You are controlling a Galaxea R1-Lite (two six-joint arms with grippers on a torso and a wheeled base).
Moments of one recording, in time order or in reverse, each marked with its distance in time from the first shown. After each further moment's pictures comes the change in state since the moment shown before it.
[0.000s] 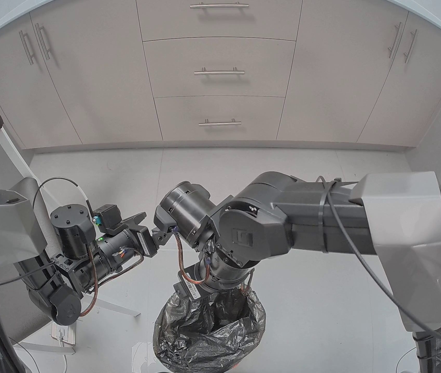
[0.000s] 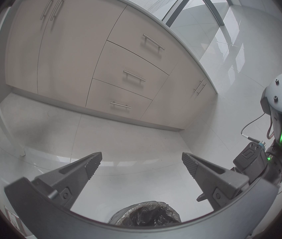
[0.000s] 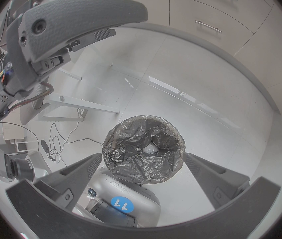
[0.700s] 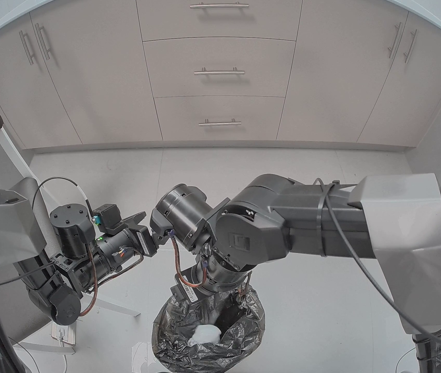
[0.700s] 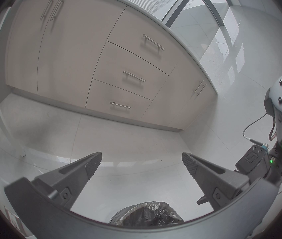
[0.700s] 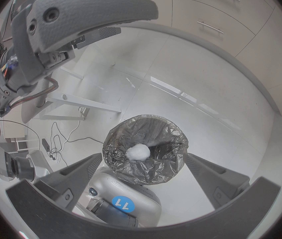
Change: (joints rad) left arm 0.000 -0.003 0.000 0.000 0.000 0.000; right arm 0.013 0.001 0.000 -0.002 0.003 0.000
